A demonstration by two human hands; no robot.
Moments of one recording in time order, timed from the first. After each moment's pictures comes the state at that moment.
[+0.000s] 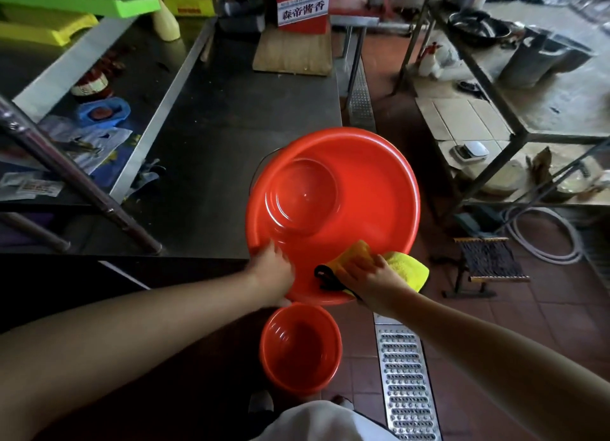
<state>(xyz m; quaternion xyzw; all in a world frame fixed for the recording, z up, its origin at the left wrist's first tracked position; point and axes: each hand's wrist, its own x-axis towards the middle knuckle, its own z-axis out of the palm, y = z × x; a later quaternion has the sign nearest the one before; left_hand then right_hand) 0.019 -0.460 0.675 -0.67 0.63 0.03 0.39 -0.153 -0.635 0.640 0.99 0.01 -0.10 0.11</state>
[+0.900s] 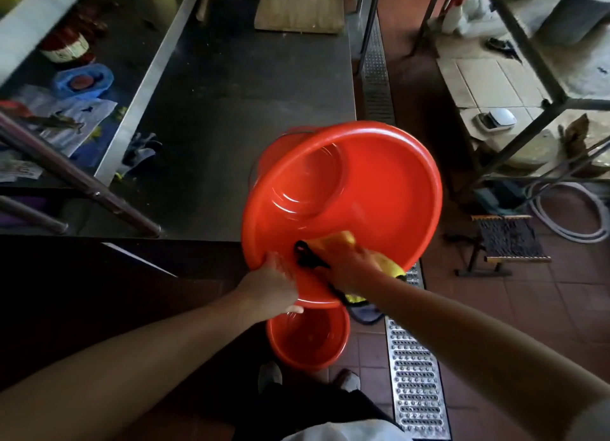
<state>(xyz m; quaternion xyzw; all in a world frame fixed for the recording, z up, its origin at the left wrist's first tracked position) 0.005 -0.437 0.641 -0.66 0.66 0.00 0.35 -0.088 -0.619 0.578 0.96 -0.16 -0.21 -0.14</state>
